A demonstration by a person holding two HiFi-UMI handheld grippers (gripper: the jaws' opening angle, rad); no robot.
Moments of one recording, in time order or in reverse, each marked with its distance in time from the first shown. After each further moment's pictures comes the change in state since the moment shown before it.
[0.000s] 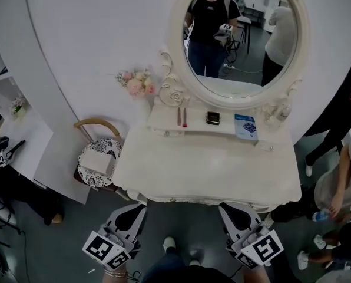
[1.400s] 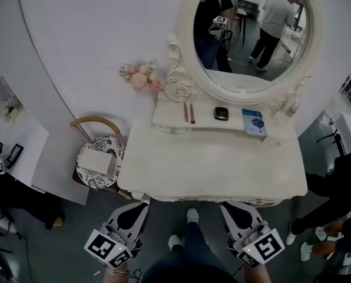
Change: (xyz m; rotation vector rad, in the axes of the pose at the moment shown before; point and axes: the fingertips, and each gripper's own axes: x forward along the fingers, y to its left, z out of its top) left arm -0.001 0.059 -0.013 -0.029 0.043 -0.056; right arm 0.049 0.015 -0.025 0.034 0.071 -0.064
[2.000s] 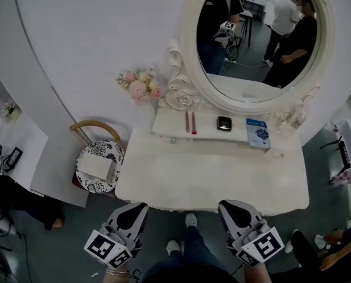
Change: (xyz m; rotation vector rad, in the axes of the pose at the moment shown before) left arm 0.041 0.028 0.013 -0.012 -0.002 0.043; right arm 0.042 -0.041 0.009 0.004 0.016 0.043
